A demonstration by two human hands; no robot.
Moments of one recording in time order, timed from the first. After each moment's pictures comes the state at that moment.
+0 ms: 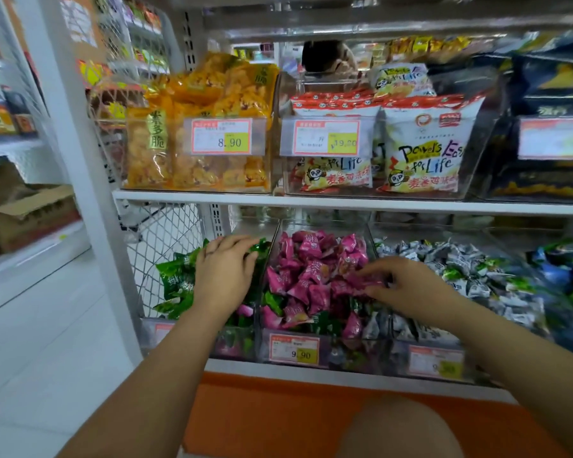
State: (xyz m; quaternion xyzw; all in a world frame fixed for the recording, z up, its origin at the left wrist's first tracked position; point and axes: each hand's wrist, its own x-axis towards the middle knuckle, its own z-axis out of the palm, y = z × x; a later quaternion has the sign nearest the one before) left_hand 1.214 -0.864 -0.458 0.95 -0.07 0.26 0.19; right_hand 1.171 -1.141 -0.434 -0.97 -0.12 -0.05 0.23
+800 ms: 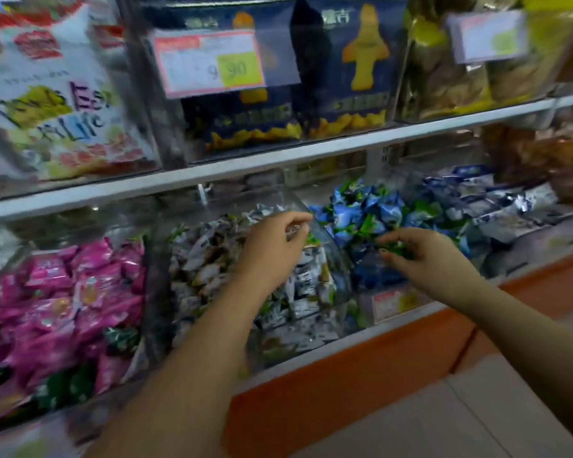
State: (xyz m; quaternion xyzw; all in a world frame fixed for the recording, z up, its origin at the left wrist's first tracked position) left_hand 1.209 -1.230 -0.460 0.86 -0.33 0.00 0.40; right_hand 1.085 -1.416 -0.482 -0.93 0.14 -0.18 0.29
